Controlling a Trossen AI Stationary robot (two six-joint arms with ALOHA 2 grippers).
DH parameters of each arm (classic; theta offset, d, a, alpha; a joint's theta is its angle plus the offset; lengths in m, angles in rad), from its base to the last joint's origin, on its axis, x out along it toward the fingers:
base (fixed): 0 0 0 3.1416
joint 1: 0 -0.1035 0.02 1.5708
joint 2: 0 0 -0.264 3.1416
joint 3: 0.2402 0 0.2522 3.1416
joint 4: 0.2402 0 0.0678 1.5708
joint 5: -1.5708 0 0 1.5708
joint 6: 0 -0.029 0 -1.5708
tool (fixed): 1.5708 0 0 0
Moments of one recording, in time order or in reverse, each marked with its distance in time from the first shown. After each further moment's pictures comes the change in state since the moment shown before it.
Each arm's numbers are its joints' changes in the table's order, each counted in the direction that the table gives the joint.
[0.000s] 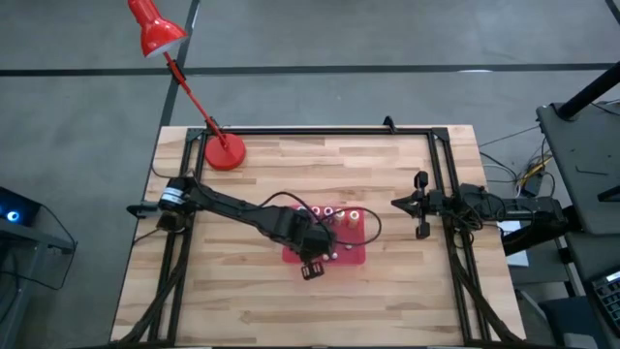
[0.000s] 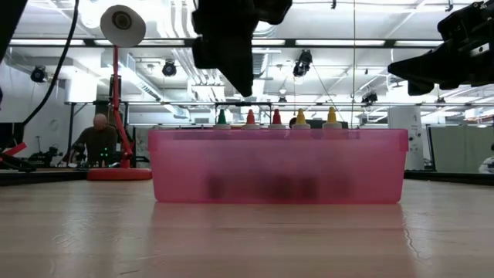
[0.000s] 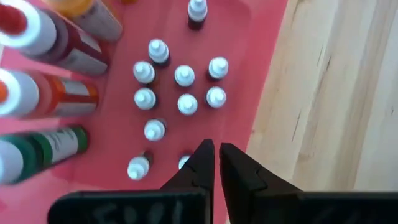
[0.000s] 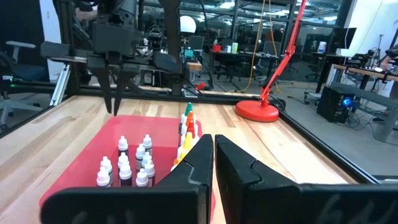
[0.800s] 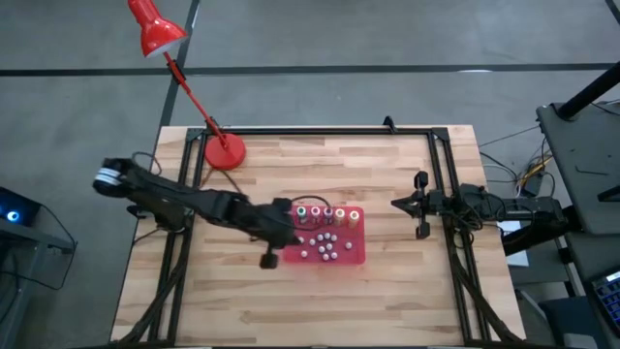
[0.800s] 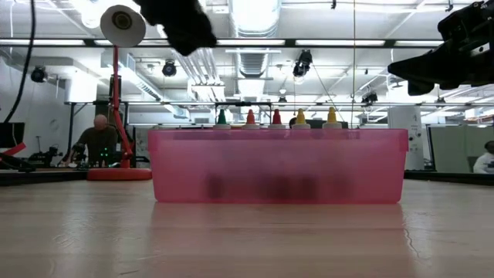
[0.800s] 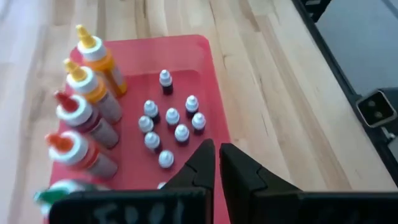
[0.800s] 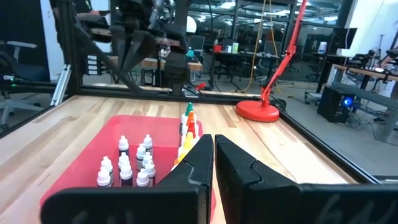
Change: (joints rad) left arm -0.015 -0.551 -0.669 -0.608 -0.068 -0.424; right arm 0.000 0.000 0.000 0.000 0.001 0.000
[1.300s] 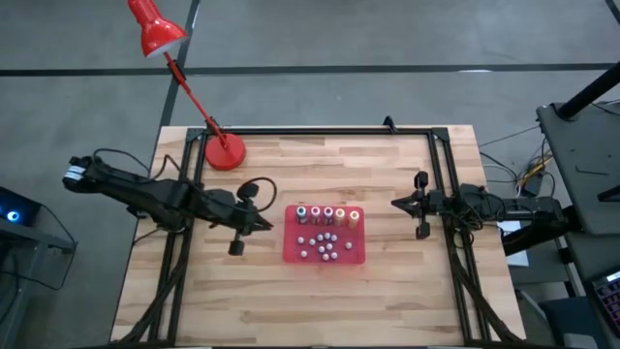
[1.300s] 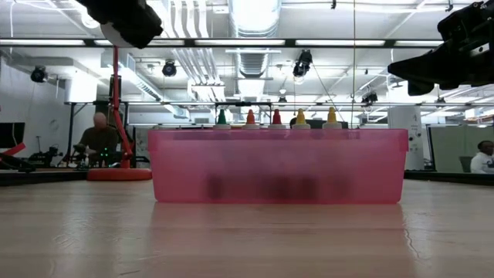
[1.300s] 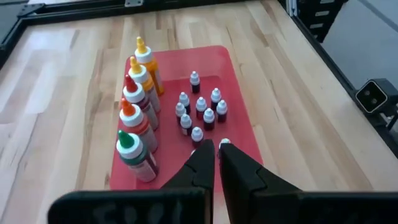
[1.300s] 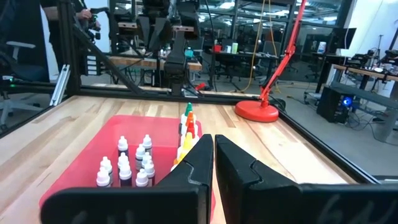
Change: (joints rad) left arm -0.004 -0.428 -0.281 -0.003 0.072 -0.055; right arm 0.000 0.000 0.000 0.000 -0.001 0.000
